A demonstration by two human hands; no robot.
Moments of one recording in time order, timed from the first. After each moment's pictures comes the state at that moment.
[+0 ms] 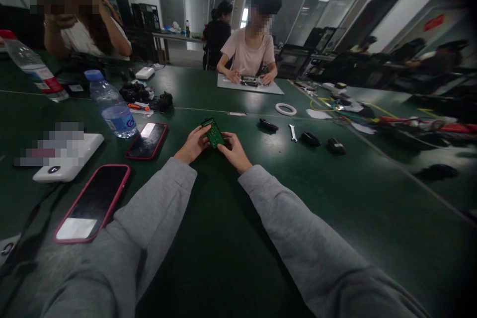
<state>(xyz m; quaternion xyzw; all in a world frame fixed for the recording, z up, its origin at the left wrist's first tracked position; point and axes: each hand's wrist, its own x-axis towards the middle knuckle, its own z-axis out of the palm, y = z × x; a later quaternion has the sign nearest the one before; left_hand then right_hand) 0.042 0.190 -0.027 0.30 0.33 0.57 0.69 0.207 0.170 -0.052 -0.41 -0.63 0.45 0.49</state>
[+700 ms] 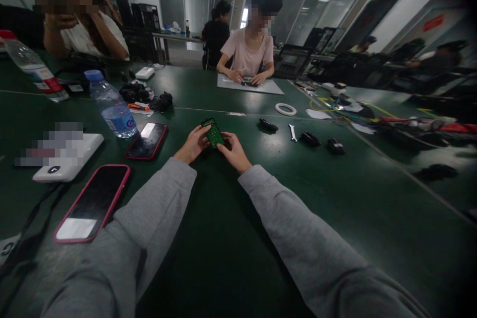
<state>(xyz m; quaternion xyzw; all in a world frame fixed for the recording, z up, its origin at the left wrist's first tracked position) 0.042 0.191 -0.027 0.31 0.33 0.57 0.69 0.207 0.171 -0.054 -0.41 -0.63 0.44 0.49</state>
